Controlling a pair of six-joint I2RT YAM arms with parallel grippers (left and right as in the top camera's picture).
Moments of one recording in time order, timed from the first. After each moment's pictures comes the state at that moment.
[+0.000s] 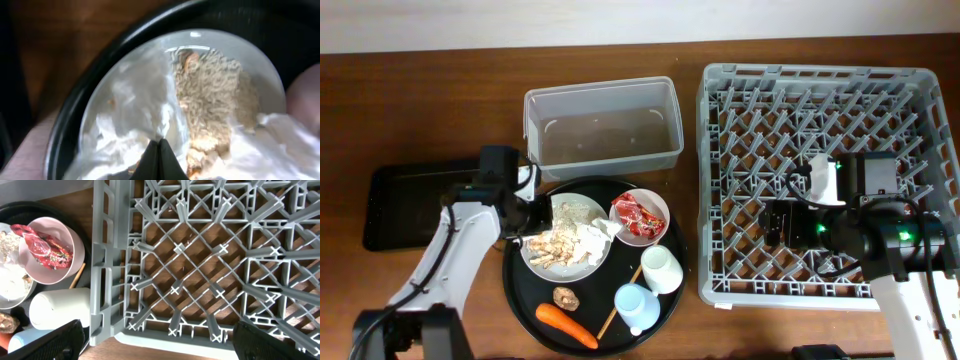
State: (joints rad) left arm -0.03 1.53 0.96 -0.77 0.16 -0.12; right arm 0.01 1.08 1.13 -1.19 -0.18 0.11
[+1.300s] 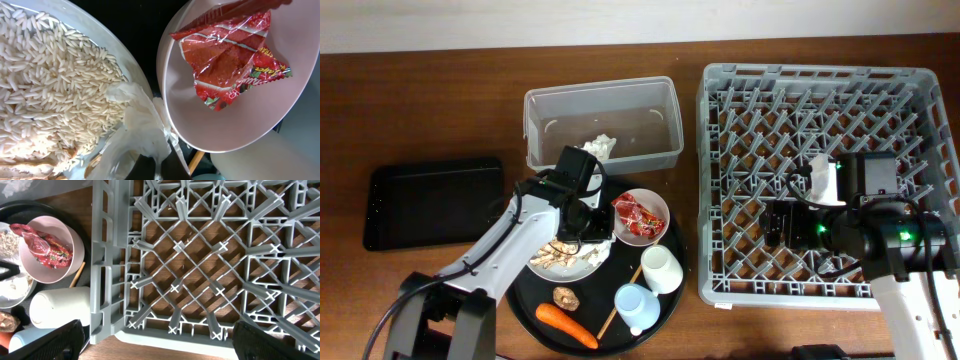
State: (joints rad) left arm -0.37 1.63 1.00 -0.75 0.30 -0.31; right arm 0.01 1.08 1.13 -1.20 -0.18 0.12
